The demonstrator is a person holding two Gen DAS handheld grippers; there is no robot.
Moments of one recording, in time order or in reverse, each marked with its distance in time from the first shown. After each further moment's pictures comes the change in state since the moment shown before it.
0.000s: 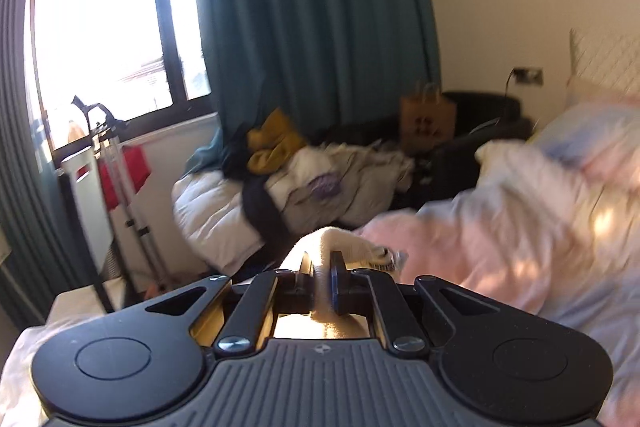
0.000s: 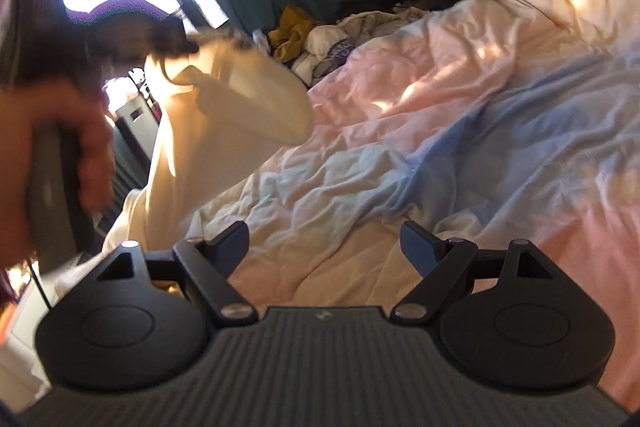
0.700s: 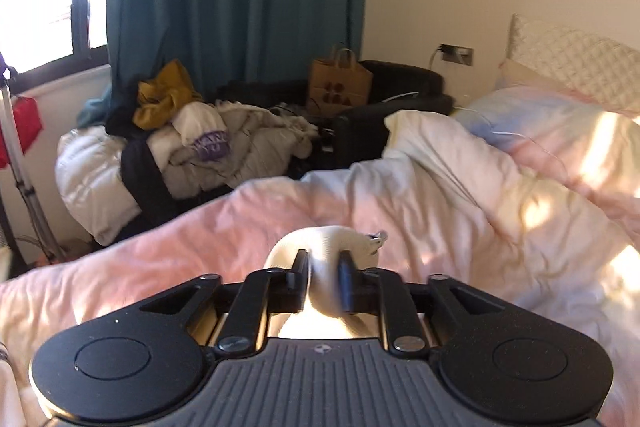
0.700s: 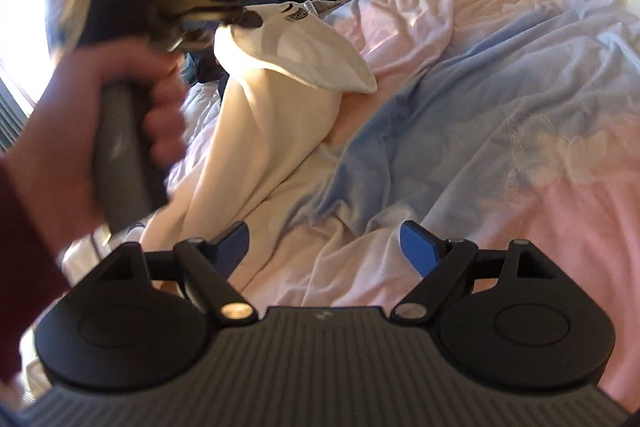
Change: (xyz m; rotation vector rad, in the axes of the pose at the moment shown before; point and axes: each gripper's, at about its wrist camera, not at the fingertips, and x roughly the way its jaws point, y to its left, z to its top) left arm 0.111 -0.059 -0.033 -0.068 0.116 -0.298; right arm 0.026 -0.041 -0.002 0.107 0.019 -0.111
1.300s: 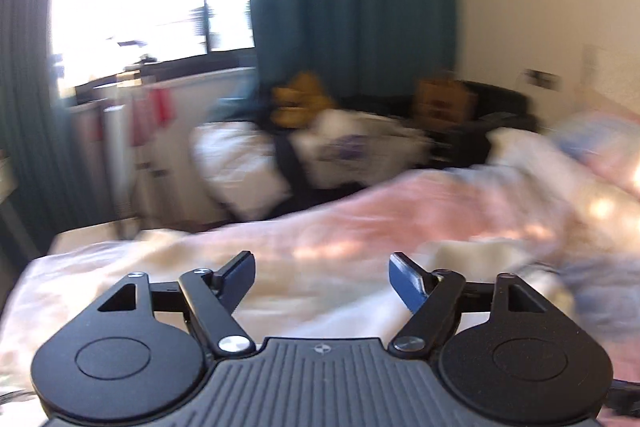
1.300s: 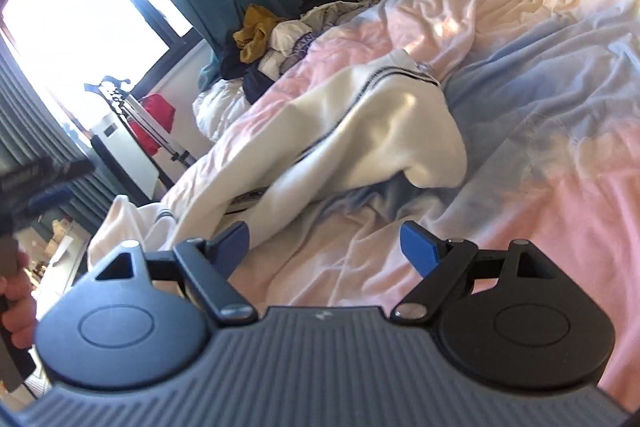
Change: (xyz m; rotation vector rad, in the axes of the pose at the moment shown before) left arm -0.220 0.154 -0.062 -0.090 -0.032 0.366; right arm -0.028 0.019 -0.005 -0.026 -0.003 0.064
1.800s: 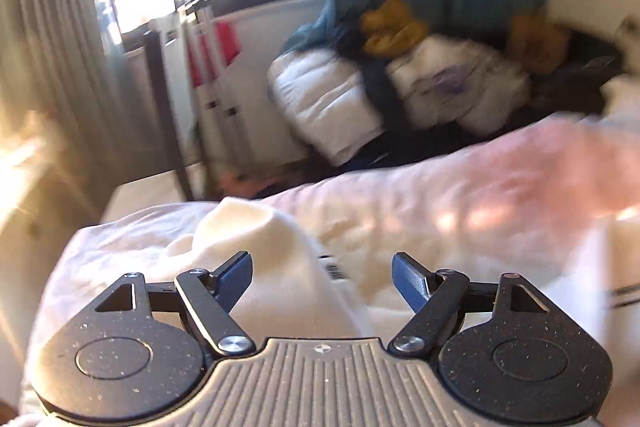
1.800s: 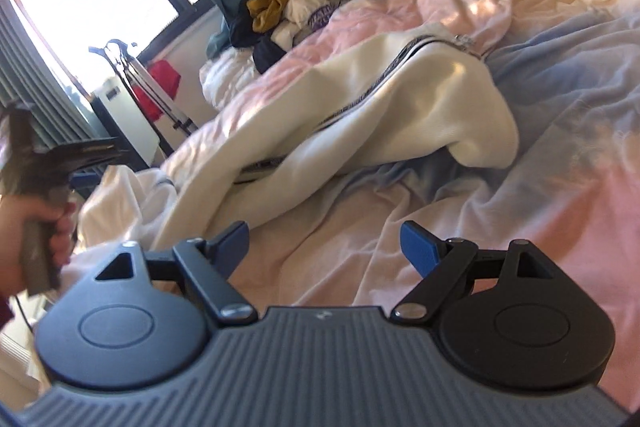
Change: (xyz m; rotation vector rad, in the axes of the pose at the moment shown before) left arm 0.166 0.051 0.006 0.048 0.263 0.247; right arm 0.042 0.024 -0.015 -0.090 0.080 -0.011
